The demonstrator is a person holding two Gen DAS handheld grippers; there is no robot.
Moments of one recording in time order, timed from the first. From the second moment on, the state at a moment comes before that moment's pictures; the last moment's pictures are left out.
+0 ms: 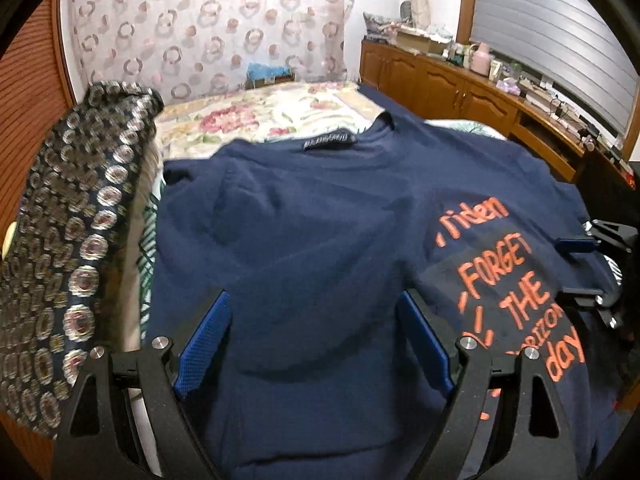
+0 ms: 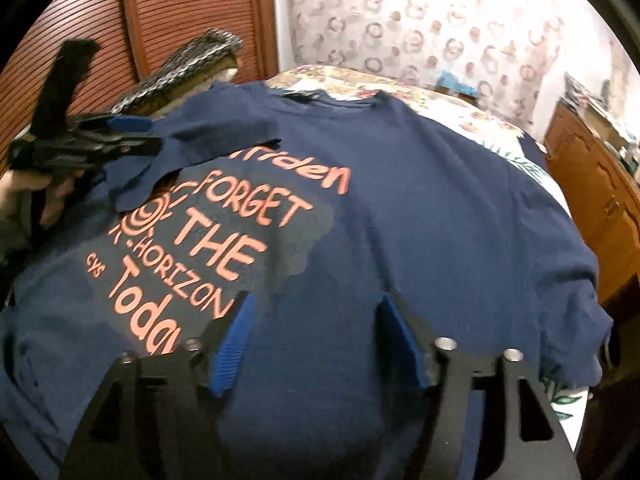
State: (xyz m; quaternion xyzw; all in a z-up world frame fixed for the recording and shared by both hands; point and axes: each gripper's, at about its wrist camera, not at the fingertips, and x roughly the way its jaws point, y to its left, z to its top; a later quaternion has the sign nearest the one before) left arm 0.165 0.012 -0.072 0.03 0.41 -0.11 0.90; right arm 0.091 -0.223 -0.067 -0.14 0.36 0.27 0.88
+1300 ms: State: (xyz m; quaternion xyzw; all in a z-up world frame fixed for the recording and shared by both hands) left arm 0.178 0.009 -0.083 0.05 0.44 -0.11 0.89; right arm 0.177 -0.439 -0.073 0.08 0.41 0.10 0.91
